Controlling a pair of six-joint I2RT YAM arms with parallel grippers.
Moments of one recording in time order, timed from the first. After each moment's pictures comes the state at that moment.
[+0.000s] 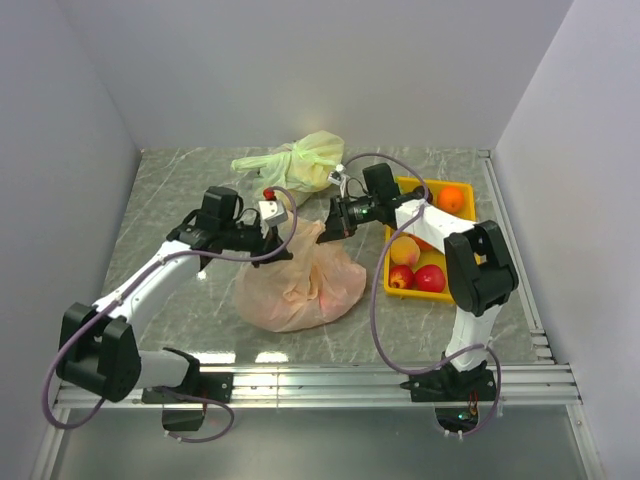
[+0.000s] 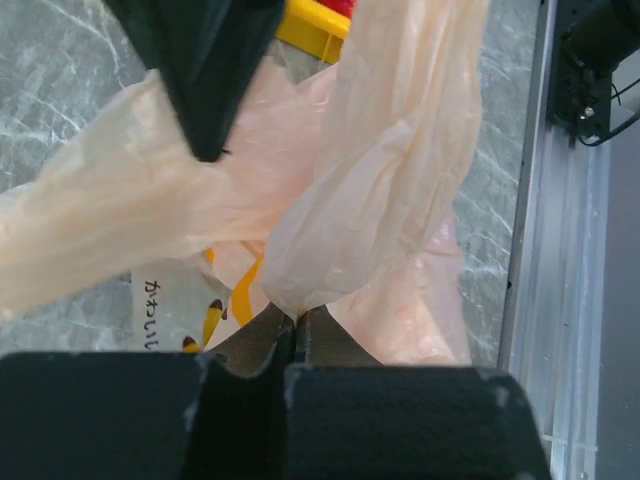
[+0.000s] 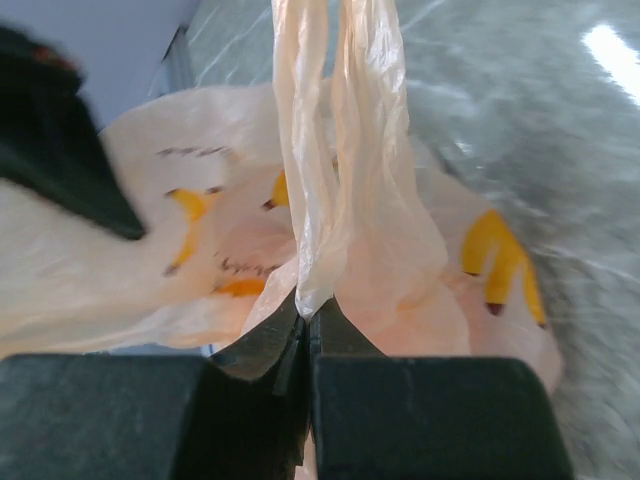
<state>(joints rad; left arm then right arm) -0.36 1.29 0.94 -0.35 0.89 0.40 0.40 1.86 1.28 -0.17 -1.02 0.20</state>
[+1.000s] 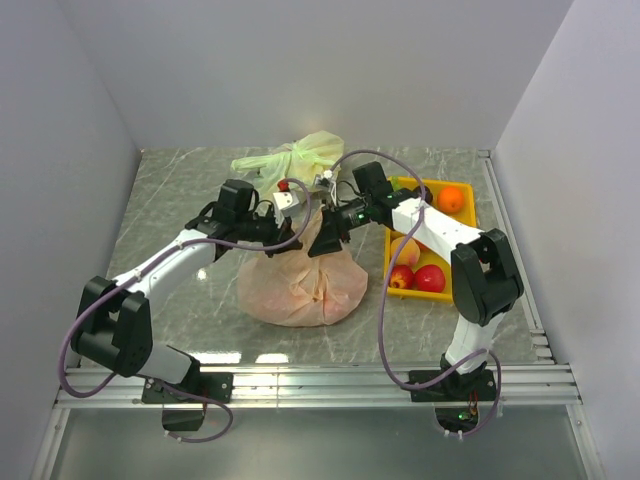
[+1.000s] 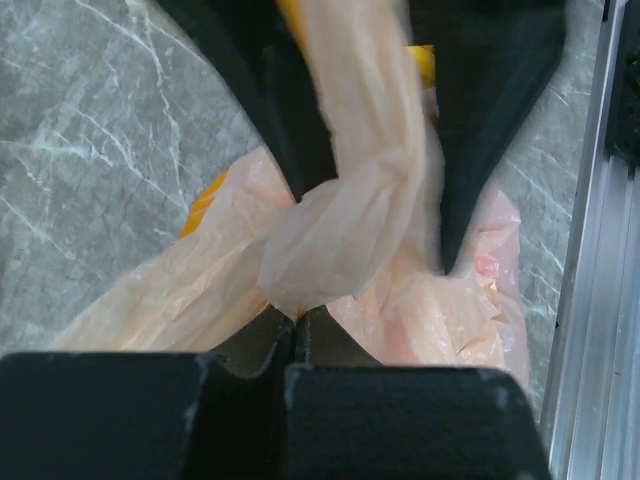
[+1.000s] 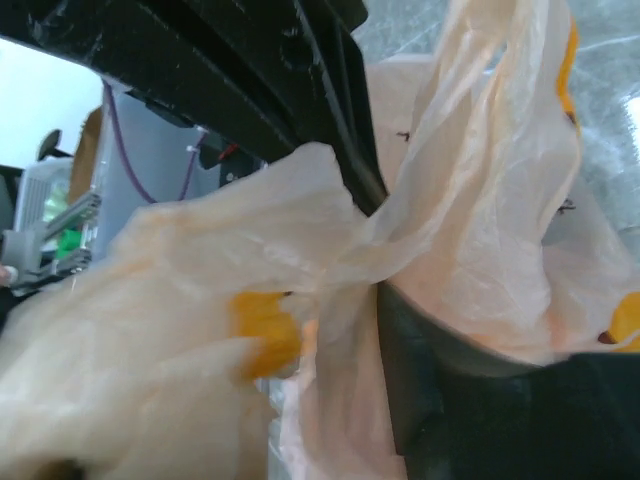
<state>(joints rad) -0.42 1.44 1.00 -0.23 0.79 0.33 0.49 1.79 1.33 -0.38 -1.17 -0.10</state>
